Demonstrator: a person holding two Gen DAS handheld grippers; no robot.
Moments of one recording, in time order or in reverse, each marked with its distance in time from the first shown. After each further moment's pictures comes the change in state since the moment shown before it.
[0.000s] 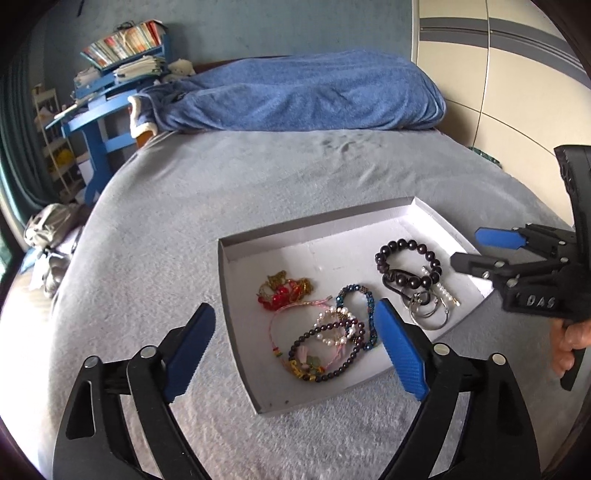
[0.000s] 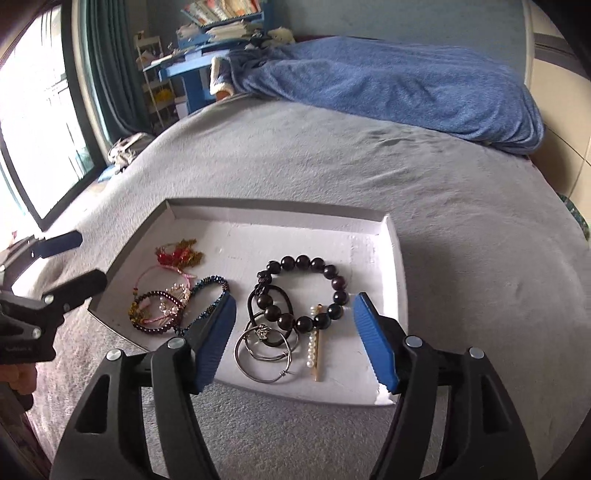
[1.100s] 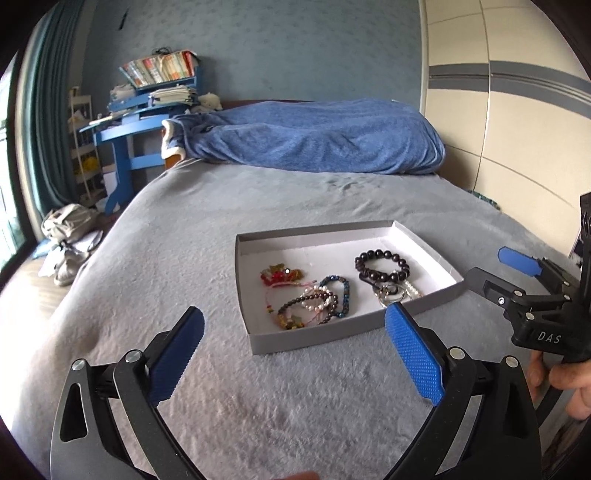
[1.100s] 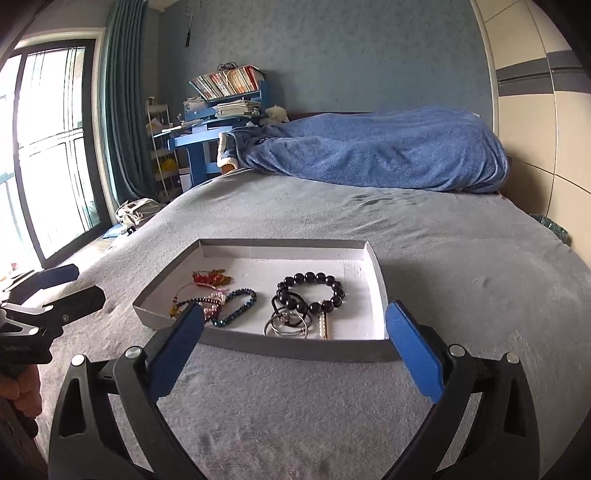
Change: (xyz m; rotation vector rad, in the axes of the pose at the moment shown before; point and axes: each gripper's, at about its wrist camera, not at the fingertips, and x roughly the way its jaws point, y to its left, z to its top) left arm -0.070 -0.017 -0.064 -0.073 -0.195 0.034; right arm -0.080 0.022 -0.077 0.018 -0.337 -0.026
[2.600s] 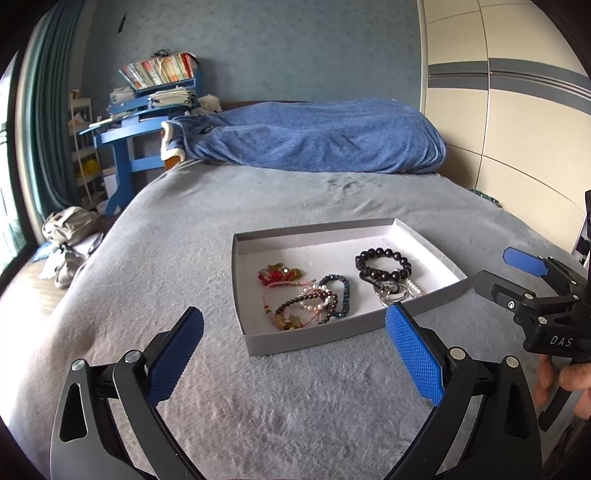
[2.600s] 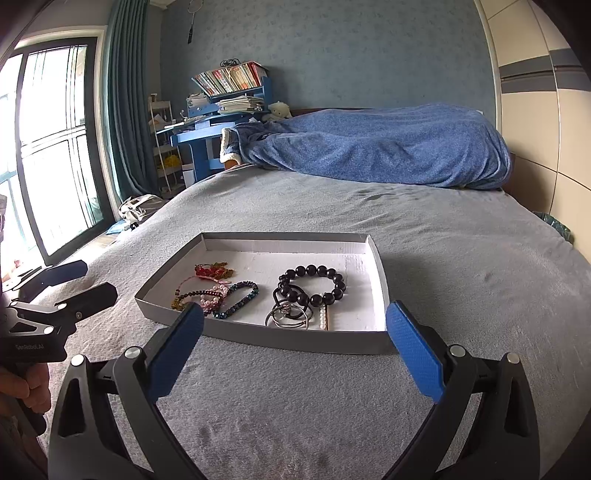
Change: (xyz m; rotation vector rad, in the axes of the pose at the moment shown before) left arm 0.006 -0.001 -0.008 -0.004 -0.010 0.008; right arm -0.002 -0.003 -0.005 -0.004 0.014 0.013
